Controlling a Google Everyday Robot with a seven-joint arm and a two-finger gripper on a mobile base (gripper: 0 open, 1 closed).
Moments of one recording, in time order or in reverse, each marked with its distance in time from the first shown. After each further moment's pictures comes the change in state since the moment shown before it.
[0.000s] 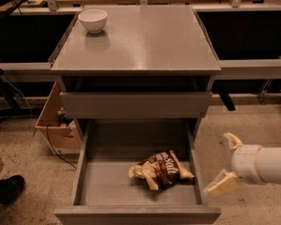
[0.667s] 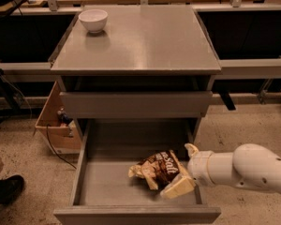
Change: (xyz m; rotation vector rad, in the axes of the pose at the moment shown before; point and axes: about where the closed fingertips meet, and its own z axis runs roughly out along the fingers) arm -0.043 0.062 0.103 -0.153 -0.086 0.161
